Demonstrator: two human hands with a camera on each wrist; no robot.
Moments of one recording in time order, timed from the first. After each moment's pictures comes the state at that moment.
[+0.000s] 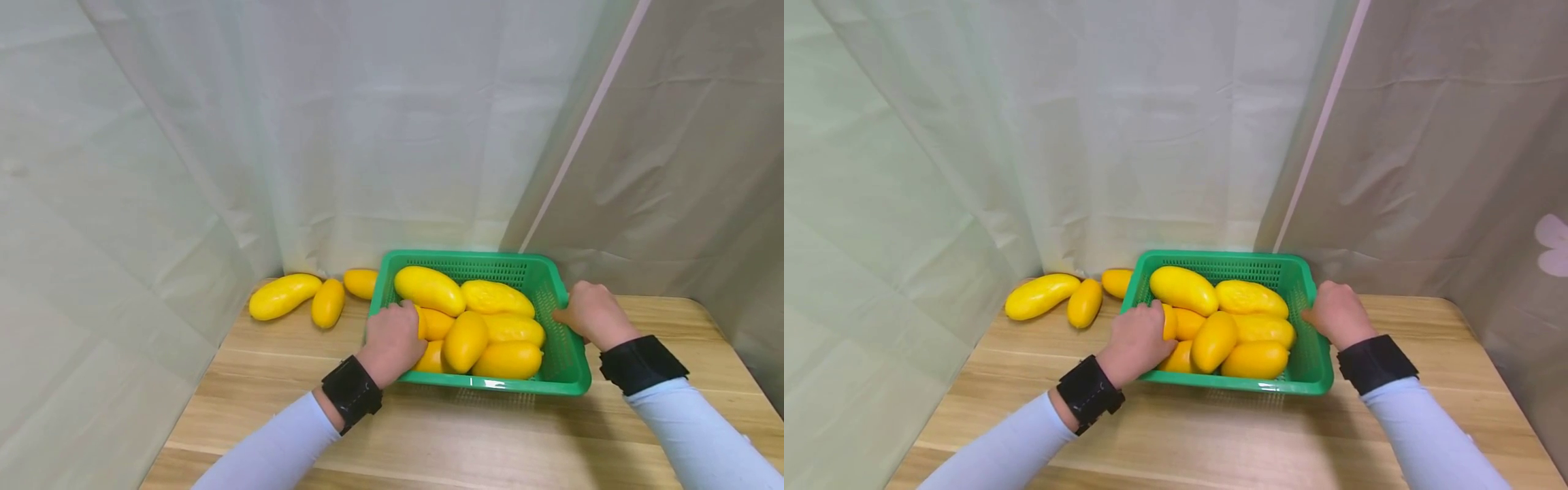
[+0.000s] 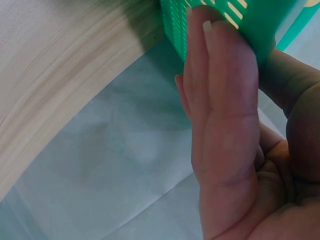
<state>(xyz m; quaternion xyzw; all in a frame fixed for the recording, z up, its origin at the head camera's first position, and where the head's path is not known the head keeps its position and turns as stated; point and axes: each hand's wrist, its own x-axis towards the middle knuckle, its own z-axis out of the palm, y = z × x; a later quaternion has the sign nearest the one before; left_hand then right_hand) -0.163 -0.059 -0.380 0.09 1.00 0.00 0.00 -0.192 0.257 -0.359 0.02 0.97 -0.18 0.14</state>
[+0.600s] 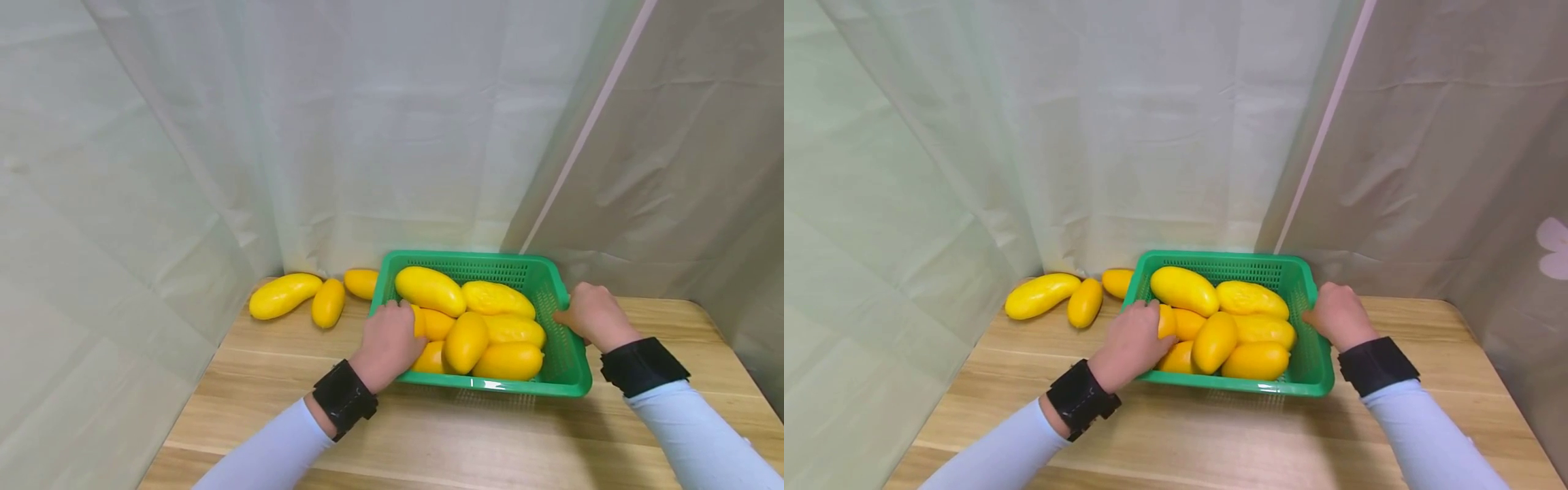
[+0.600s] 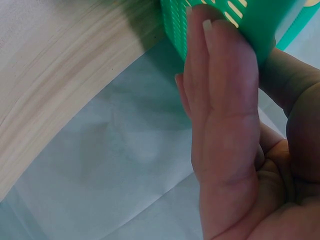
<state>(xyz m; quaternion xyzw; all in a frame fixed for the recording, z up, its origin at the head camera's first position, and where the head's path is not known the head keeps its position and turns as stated) -0.156 -0.065 -0.374 0.08 0.99 0.05 -0.03 -0.192 0.256 -0.359 0.02 0.97 -0.18 0.14</state>
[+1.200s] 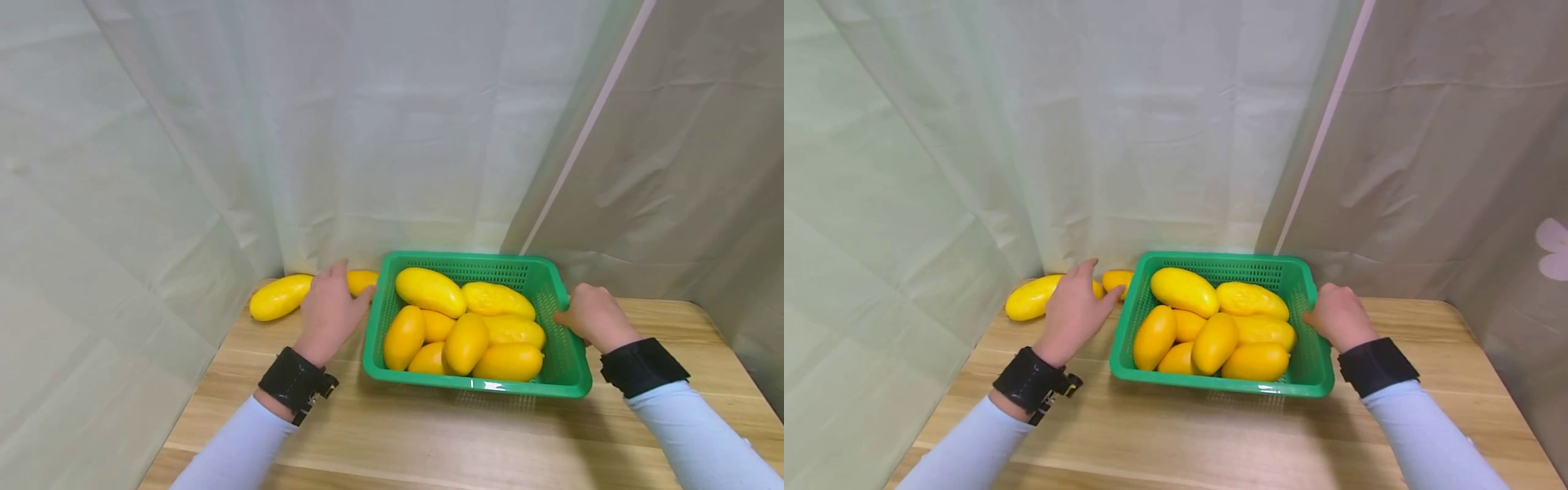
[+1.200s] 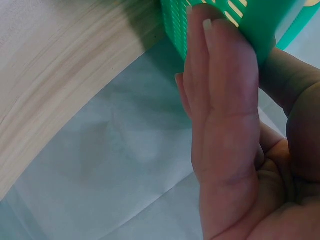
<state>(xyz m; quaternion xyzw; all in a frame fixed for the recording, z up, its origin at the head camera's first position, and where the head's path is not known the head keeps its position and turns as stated) -0.183 -0.146 -0.354 -0.01 0.97 0.18 -0.16 -0.191 0.255 -0.359 0.03 0.97 -0.19 0.15</state>
